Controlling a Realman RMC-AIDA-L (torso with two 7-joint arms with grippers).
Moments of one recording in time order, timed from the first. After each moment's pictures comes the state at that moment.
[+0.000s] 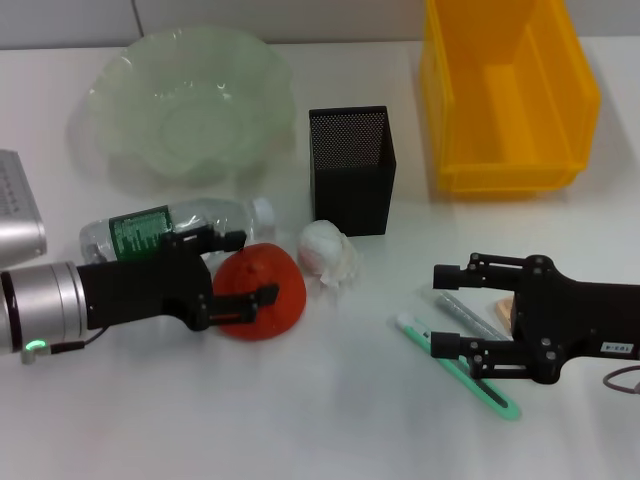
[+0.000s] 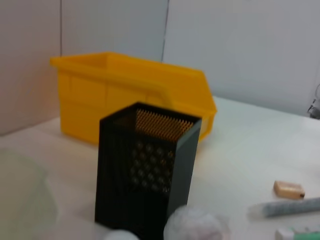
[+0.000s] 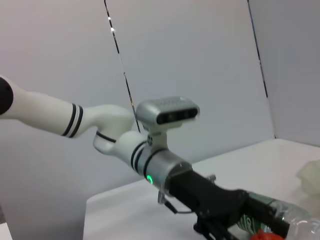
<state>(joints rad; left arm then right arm) -0.38 -2.07 1.06 0.59 1.73 1.34 -1.15 0.36 2.08 -0.84 -0.62 -1.83 -1.80 1.16</state>
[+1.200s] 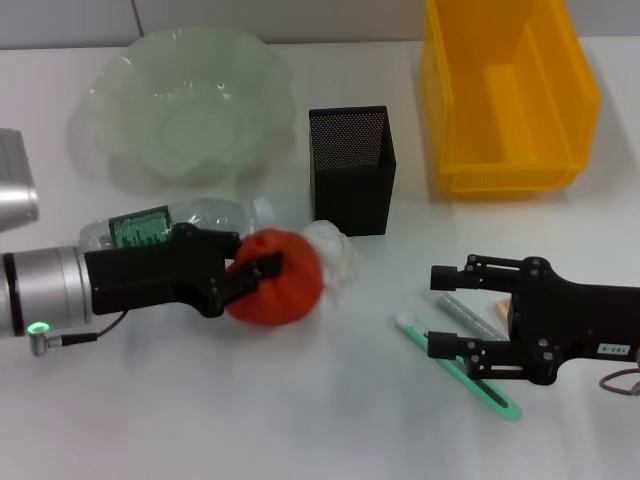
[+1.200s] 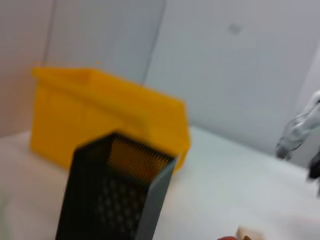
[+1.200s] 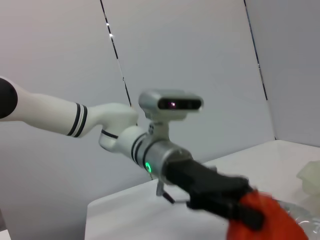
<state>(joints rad) -0.42 -2.06 1.02 0.60 1.72 1.47 -1.30 0.37 2.08 -0.85 -0.60 -1.83 -1.80 1.16</state>
